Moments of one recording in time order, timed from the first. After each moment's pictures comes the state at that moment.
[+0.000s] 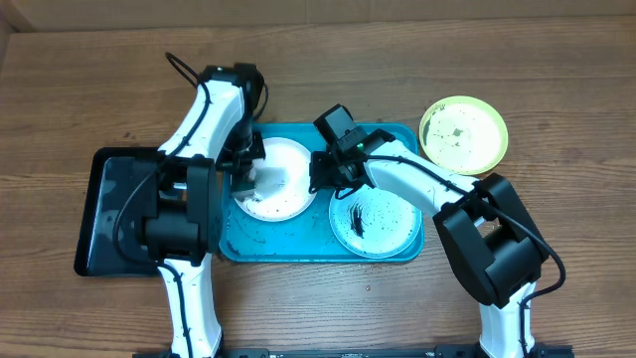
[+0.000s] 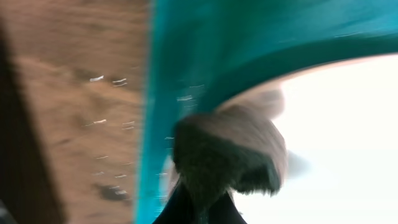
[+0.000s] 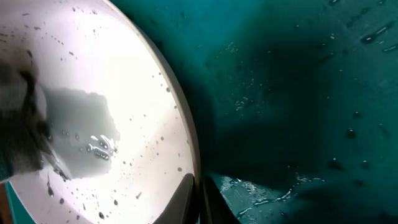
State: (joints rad) left arm -0.14 2.22 1.78 -1.32 -0.11 -0.41; right arm 0.62 2.08 1.42 -0.52 -0.24 0.65
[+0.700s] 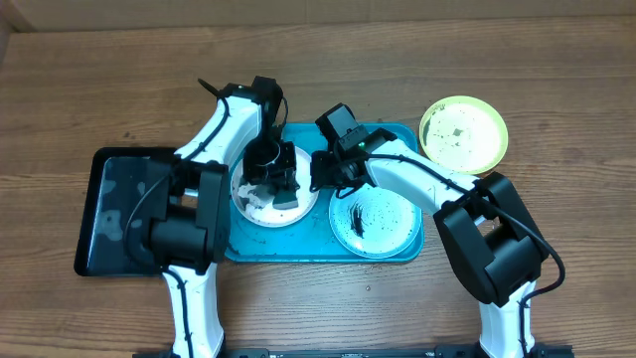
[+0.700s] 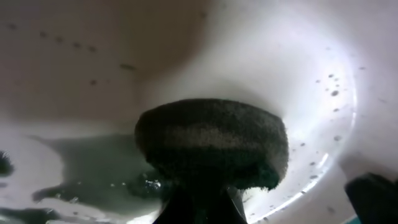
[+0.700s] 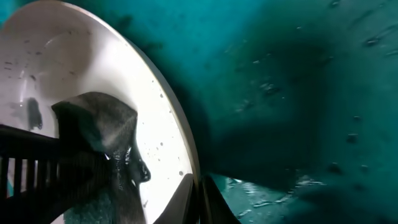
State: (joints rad) left arm -0.23 2.18 1.59 -1.15 0.18 -0.36; right arm 0.62 2.08 1.42 -0.51 -0.26 0.65
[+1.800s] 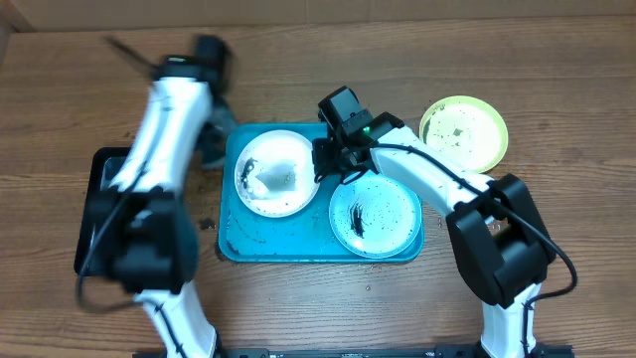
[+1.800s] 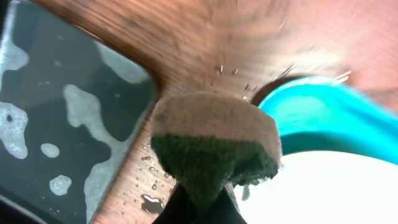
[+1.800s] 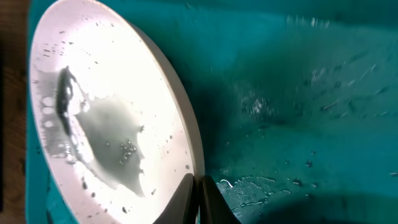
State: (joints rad) left arm 0.00 1.96 1.77 -1.22 -0.19 -0.52; right arm 0.60 2.05 1.52 -0.61 -0.22 0.47
